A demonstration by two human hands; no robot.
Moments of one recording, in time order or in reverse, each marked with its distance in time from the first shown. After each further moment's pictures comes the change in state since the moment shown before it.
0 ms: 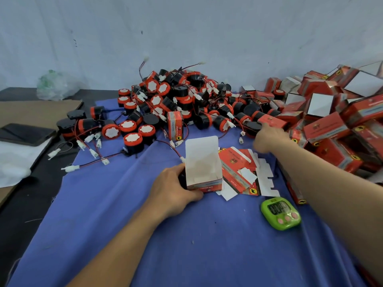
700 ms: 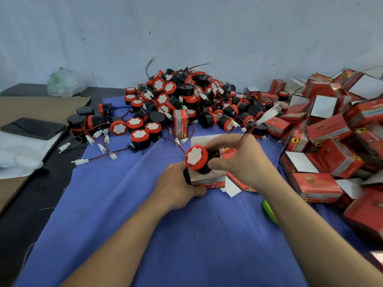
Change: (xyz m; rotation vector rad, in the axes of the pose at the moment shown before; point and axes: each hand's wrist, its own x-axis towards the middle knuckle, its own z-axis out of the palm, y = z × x) left_hand 0.001 0.001 -0.002 0.052 -0.027 0.014; right_hand -0.155 -0.051 0.002 0.935 0.045 -0.720
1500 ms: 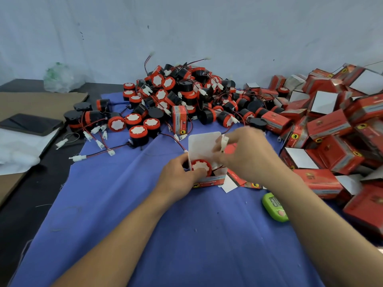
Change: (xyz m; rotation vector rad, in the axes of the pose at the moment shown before) left_hand 0.002 0.010 0.007 -0.313 0.082 -0.073; right_hand 0.002 -0.009 -0.008 -0.604 0.027 0.013
